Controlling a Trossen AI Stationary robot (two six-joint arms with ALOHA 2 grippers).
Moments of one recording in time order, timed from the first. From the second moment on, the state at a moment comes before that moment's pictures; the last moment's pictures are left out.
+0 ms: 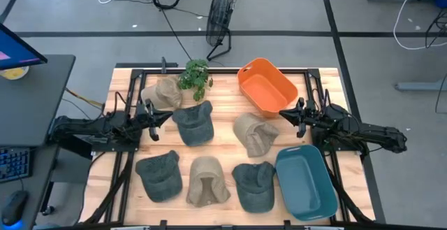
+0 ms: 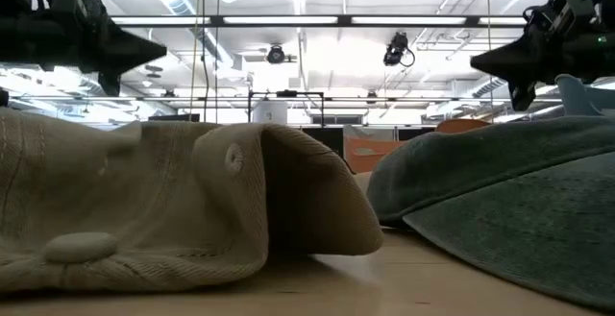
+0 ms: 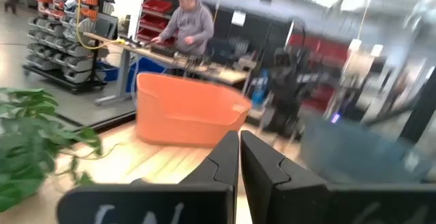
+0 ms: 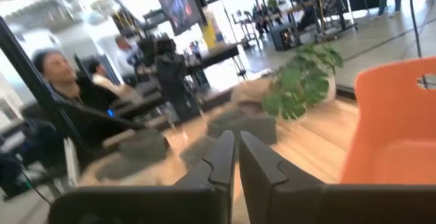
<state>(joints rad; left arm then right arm) -0.05 0.03 0.01 0.14 -0.40 -0.26 -0.21 0.01 0.02 0.05 -0.01 0.39</state>
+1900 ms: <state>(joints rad) -0.05 0.79 0.96 -0.60 -0.41 -0.33 -0.06 1.56 1.13 -0.88 0.02 -0.45</state>
